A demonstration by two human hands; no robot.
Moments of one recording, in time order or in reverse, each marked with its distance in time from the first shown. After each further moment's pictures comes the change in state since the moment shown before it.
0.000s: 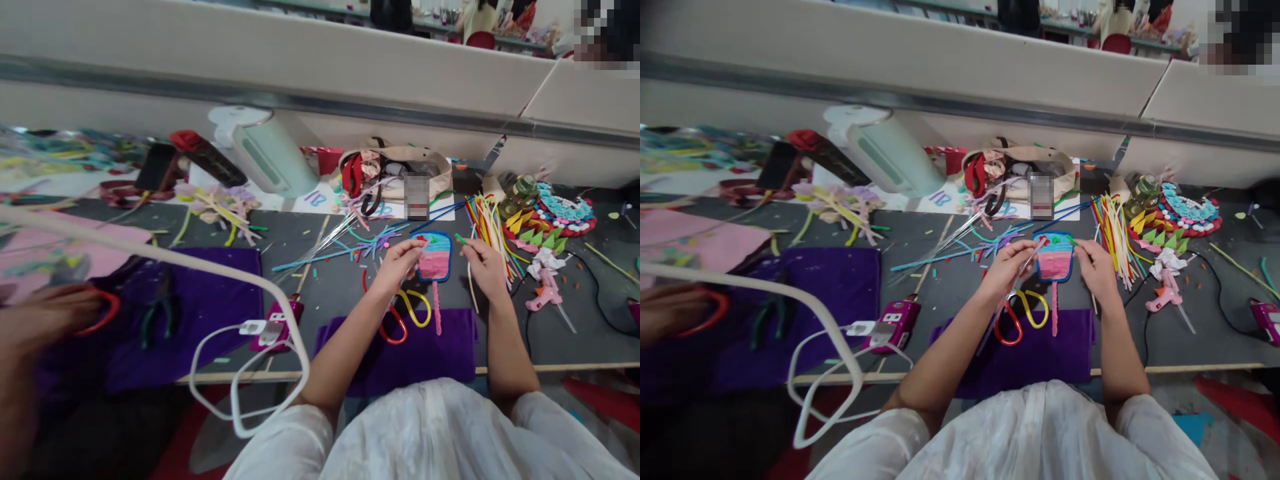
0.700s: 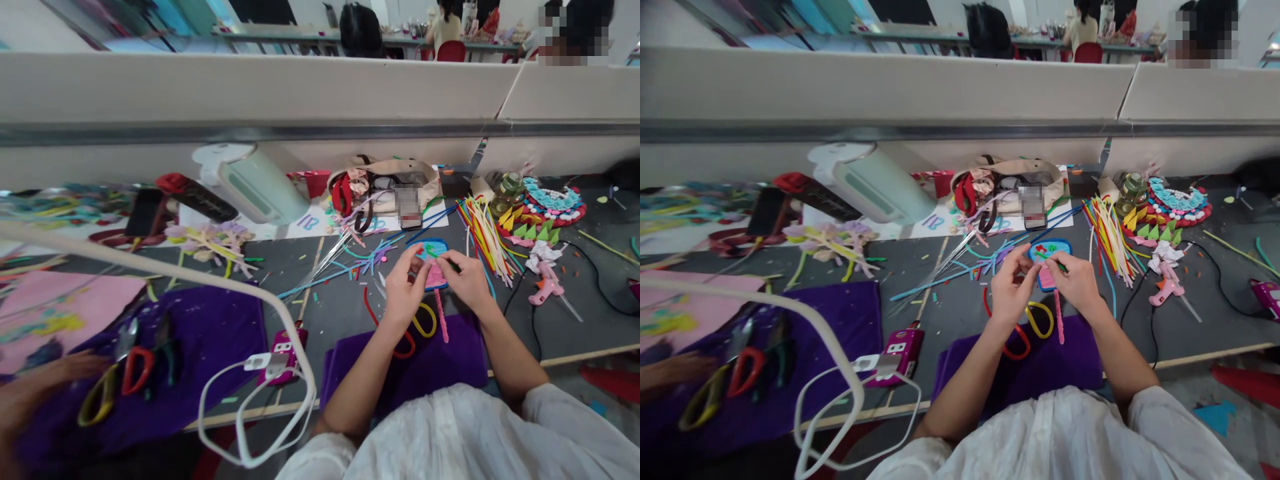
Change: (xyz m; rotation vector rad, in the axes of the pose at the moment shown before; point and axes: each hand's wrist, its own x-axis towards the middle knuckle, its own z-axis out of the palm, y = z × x) left_hand -0.030 -0.002 0.018 0.627 0.176 0.564; right_hand -0.010 -0.050 0.029 -0.138 -0.065 0.012
